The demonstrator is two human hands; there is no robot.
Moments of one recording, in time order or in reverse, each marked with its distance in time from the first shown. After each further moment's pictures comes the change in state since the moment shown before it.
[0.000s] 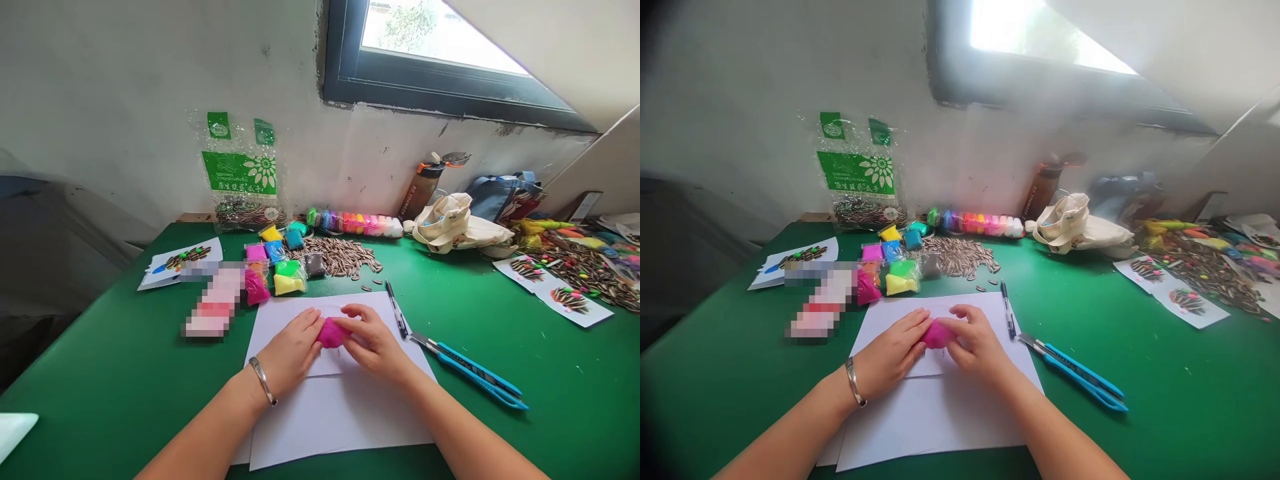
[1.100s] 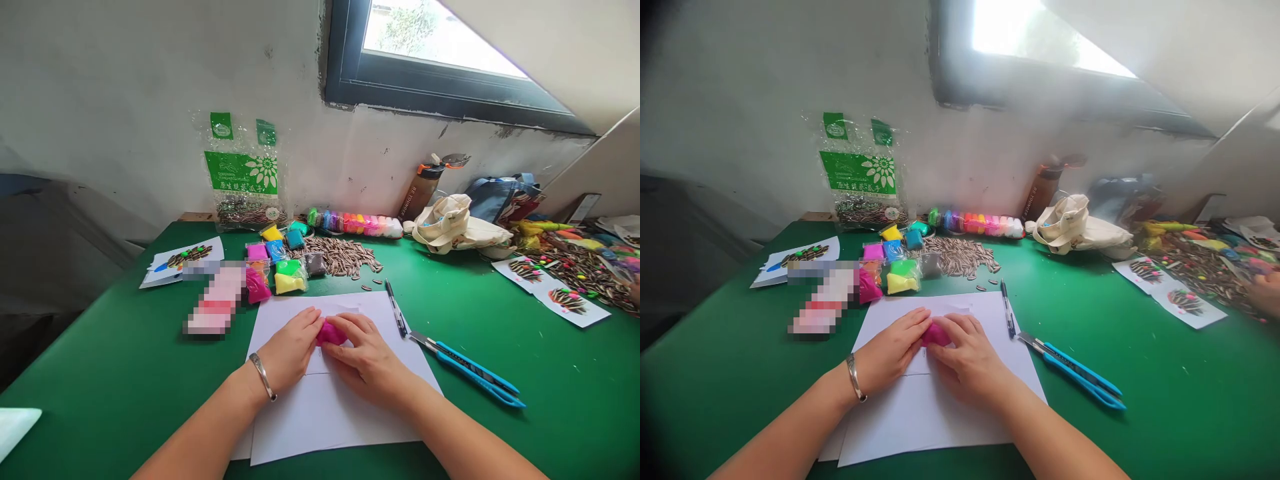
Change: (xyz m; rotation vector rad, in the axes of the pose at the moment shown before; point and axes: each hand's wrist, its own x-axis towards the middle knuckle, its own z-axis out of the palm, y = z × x) left_hand 0.000 -0.002 -0.001 -0.013 -0.012 0.013; right_hand -0.005 -0.026 -0.005 -0.287 -0.136 -0.256
